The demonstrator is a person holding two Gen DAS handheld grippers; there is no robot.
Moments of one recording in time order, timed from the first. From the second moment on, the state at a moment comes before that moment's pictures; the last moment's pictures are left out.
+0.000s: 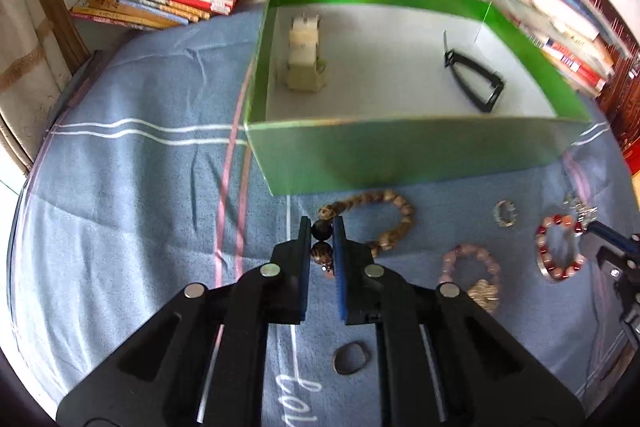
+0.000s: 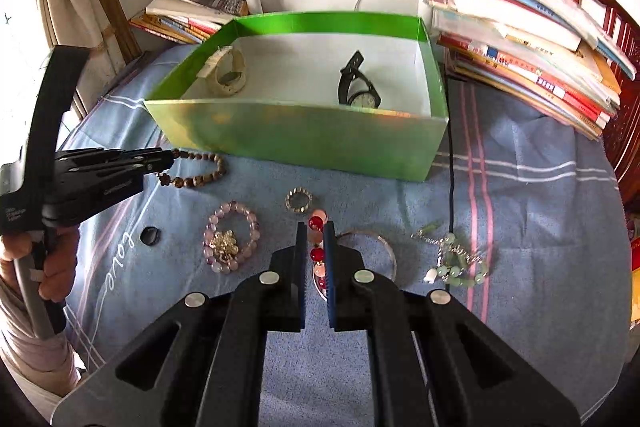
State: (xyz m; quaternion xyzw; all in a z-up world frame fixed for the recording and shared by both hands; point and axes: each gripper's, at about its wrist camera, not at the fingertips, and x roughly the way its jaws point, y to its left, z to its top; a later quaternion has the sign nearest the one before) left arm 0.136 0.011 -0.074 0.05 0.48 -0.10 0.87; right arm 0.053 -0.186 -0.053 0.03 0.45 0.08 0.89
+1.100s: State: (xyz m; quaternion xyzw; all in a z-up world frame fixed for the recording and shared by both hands) left arm 0.182 -0.005 -0.005 0.05 0.41 -0.07 0.91; right arm 0.144 -0.190 -0.010 0.04 0.42 0.07 0.90
